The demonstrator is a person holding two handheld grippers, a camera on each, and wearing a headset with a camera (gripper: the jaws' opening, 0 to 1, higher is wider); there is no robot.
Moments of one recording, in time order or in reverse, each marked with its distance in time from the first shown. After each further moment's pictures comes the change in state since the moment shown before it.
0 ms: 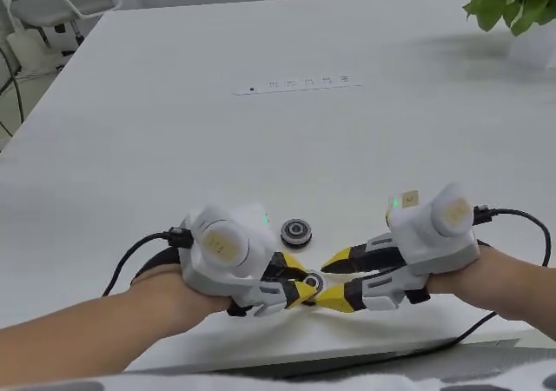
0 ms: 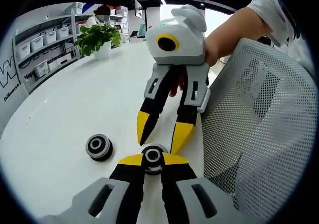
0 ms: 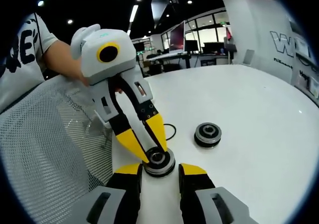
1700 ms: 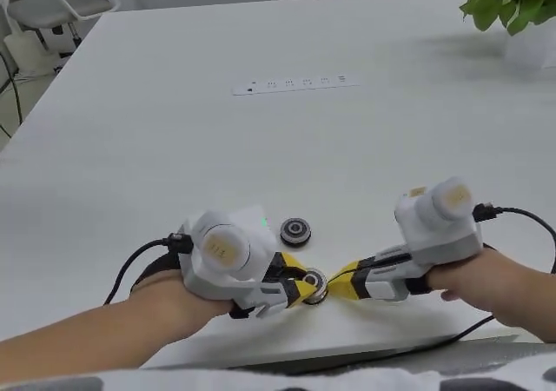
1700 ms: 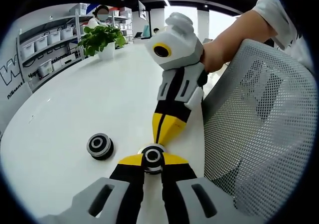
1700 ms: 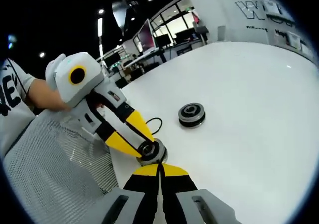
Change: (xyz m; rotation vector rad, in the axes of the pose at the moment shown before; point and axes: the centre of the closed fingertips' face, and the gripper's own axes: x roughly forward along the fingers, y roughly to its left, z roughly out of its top) left arm 0.000 0.000 0.000 -0.013 -0.013 0.035; right arm -0.012 -0.009 -0.014 0.364 -0.032 -0.042
